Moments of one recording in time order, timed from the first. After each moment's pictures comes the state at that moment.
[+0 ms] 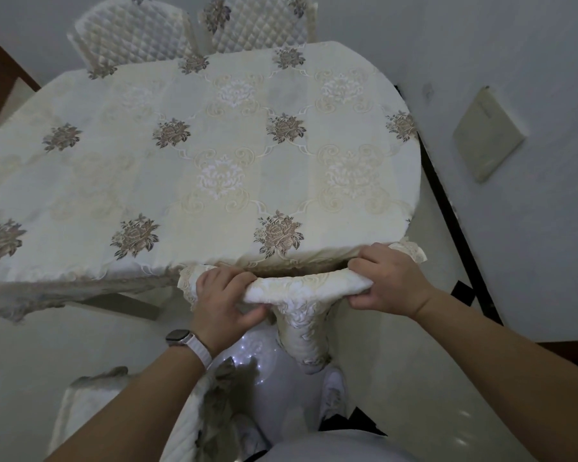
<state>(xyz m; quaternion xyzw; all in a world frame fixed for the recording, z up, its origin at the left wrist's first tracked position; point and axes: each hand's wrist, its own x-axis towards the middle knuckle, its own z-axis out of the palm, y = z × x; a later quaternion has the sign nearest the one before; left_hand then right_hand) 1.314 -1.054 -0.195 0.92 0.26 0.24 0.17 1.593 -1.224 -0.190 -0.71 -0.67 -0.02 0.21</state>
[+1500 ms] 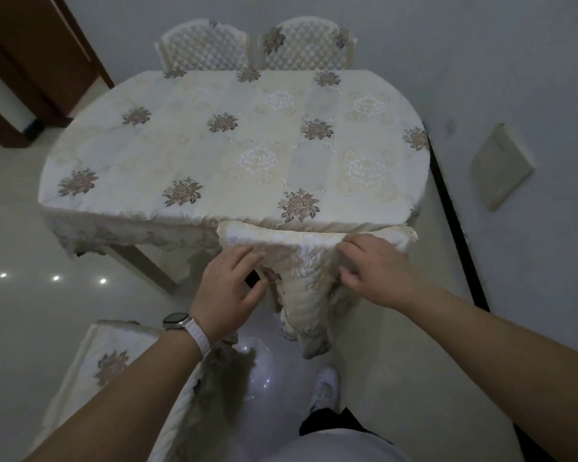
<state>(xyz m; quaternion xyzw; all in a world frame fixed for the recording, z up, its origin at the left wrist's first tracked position) 1.228 -1.177 -0.137 0.92 0.34 0.16 0.14 1.506 -1.293 -0.145 -0.70 -0.70 -0.01 0.14</state>
